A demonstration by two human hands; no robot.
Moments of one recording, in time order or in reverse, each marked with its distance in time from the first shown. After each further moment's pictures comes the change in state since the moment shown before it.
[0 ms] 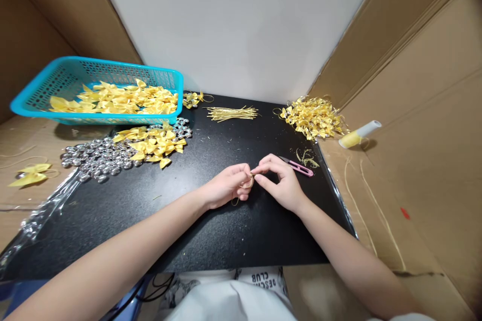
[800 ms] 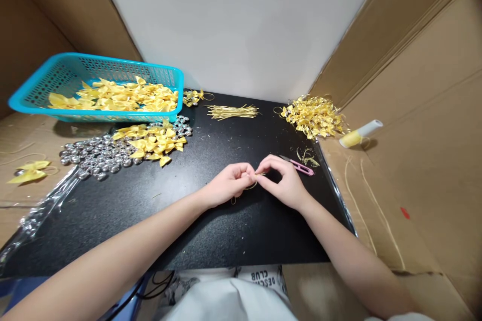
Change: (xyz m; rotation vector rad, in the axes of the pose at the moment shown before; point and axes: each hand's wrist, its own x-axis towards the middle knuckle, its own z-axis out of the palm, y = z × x) left_hand 0.001 -0.004 -0.007 0.471 0.033 0.120; right_hand 0.002 -0.003 -0.005 -0.061 -0.067 0.026
